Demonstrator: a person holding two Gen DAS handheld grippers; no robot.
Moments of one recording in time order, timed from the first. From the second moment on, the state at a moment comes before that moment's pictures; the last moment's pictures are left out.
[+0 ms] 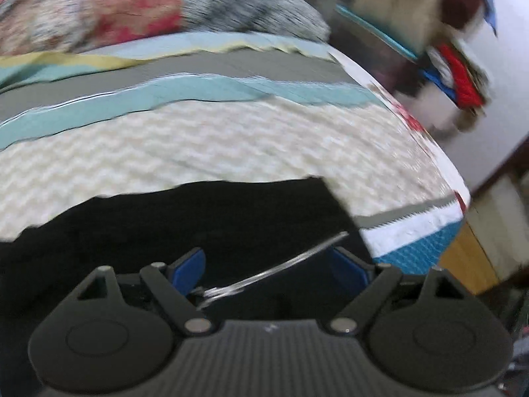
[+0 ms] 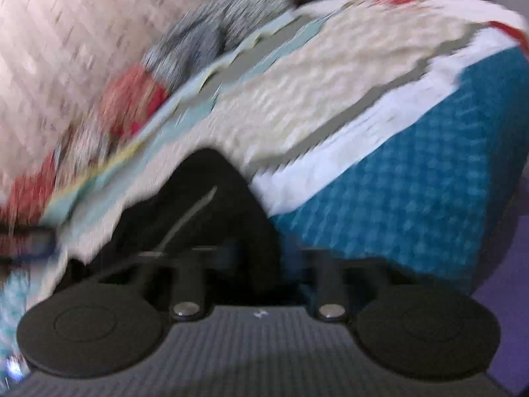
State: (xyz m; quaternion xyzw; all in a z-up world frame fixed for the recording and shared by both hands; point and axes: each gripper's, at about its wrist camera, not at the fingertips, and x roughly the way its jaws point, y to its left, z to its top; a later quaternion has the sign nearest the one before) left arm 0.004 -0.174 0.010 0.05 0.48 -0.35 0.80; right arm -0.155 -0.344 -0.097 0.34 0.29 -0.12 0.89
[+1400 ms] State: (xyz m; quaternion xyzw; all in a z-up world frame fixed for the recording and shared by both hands) left arm 0.089 0.089 0.010 -0.14 0.48 -0.24 0.83; right arm -0.051 -0.076 0.001 0.18 0.32 0.29 0.88
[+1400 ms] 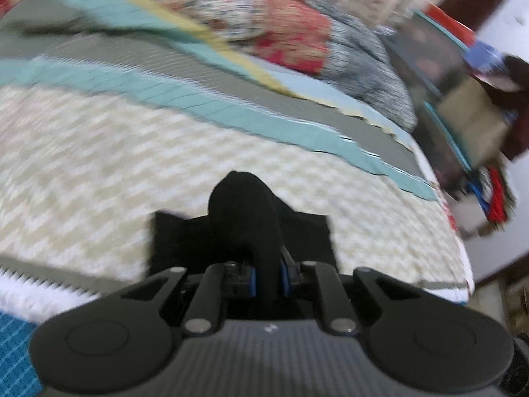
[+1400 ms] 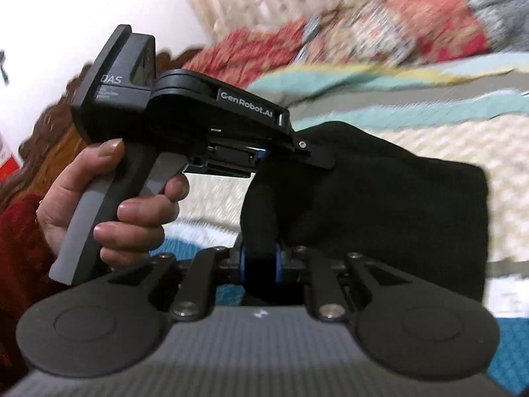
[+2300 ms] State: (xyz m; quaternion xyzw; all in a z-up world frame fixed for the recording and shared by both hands) left arm 0.047 0.154 -0.083 -0.21 0.51 -0.21 0.81; right arm -0.092 -0.214 -0.065 0.38 0.37 0.11 0.84
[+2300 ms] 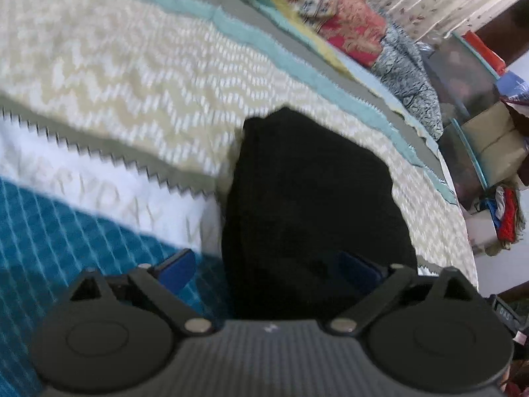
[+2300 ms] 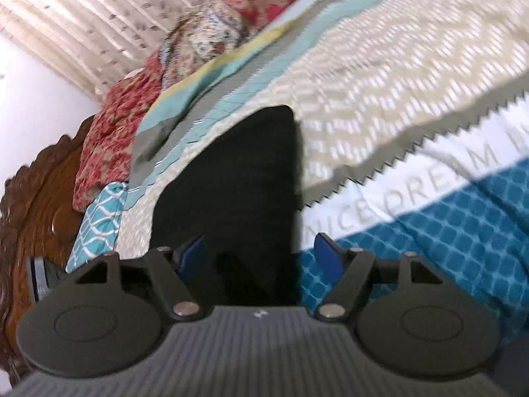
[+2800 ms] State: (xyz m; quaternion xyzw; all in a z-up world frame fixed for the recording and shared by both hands) left arm 0.021 0.103 -0.088 -0.11 0.51 -0.13 0.84; right arm -0.074 -0.178 -0.096 0.41 0.42 0.16 0.80
